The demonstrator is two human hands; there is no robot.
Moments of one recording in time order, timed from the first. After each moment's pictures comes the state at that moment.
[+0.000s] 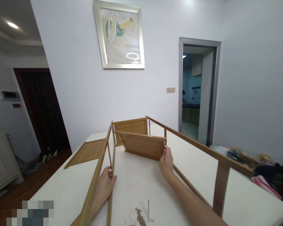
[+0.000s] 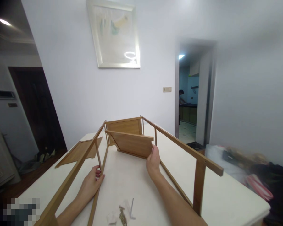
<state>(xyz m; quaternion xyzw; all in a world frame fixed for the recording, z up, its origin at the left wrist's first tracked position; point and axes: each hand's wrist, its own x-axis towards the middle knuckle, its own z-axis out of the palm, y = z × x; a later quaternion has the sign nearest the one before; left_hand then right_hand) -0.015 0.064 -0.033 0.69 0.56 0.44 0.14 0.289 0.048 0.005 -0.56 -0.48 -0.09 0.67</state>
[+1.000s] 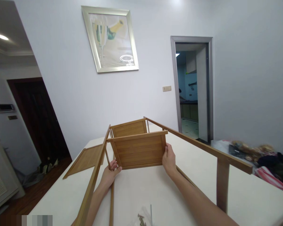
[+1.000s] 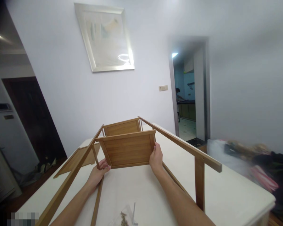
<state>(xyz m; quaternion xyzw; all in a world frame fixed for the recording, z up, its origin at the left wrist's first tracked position) -0.004 0.127 -0.024 0.60 0.49 0.51 0.38 0.307 0.059 0.007 -0.57 -0.46 -0.04 0.68</state>
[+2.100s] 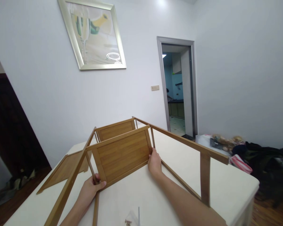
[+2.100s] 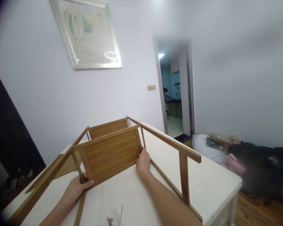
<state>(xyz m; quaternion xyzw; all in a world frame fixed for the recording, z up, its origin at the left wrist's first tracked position) -0.025 0.110 -0.033 0.62 0.51 0.45 0.39 0.304 0.079 -0.053 -0.66 -0.46 -0.14 0.57</state>
